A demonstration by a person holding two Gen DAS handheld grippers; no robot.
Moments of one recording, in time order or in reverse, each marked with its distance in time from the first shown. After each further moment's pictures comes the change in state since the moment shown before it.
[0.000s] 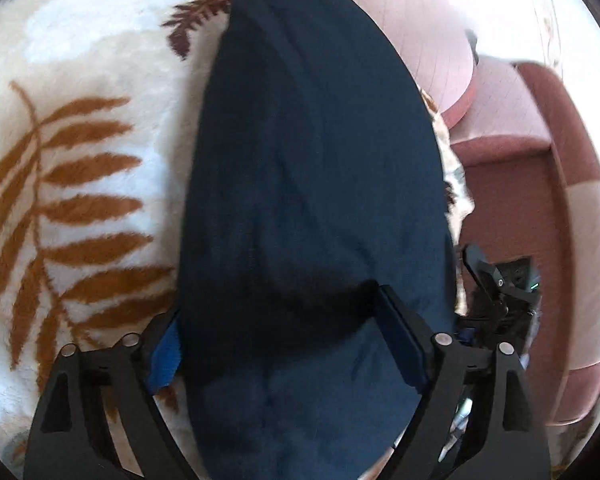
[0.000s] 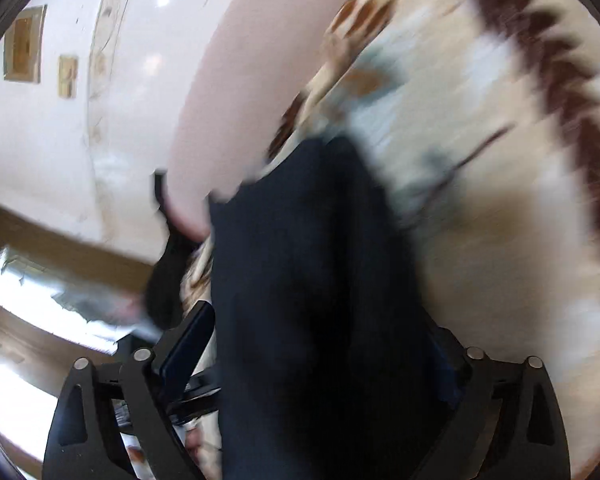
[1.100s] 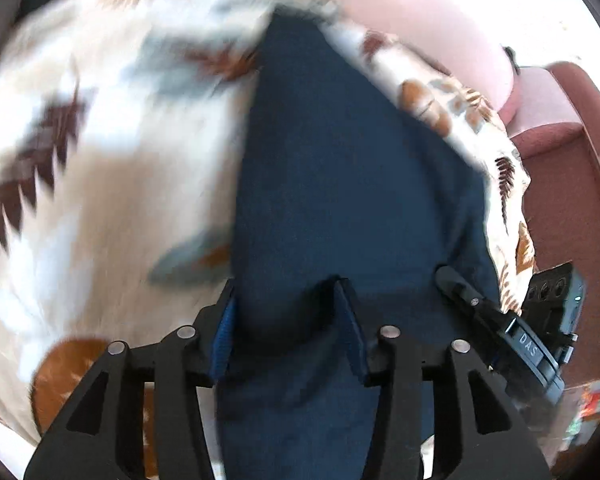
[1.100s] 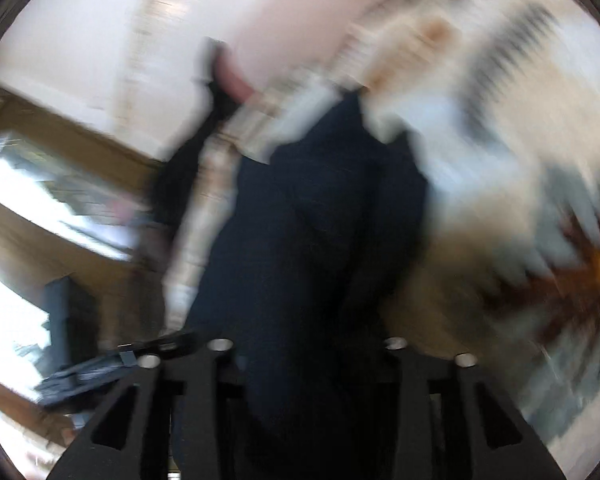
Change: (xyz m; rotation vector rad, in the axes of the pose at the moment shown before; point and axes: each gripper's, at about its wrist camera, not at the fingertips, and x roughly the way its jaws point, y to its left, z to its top) left arm -0.151 0.109 -0.159 -0.059 -0.125 0.274; right arm 0.029 0.090 -0.203 -0.100 0.086 -0.062
